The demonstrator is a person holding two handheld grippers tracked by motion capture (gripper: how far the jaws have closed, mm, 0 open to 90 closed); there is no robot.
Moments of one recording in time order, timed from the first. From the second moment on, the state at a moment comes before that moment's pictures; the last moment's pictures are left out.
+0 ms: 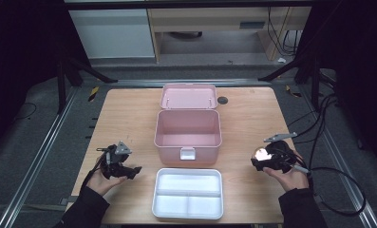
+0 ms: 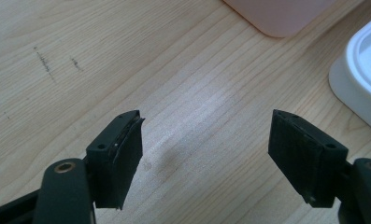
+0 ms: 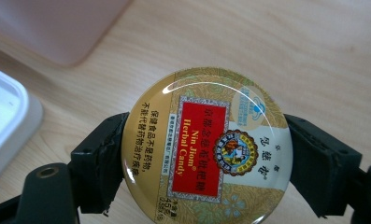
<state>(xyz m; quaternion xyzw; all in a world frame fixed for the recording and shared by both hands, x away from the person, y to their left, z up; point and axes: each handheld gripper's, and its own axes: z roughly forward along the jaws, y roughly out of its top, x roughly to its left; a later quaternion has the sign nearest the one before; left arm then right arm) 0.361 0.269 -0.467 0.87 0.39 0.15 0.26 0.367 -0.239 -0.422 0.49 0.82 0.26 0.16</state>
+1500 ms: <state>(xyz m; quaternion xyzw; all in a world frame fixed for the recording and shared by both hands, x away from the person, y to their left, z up) 0.363 0.269 -0.472 0.87 0.39 0.14 0.25 0.450 -0.110 -0.328 0.36 0.84 0.36 0.18</state>
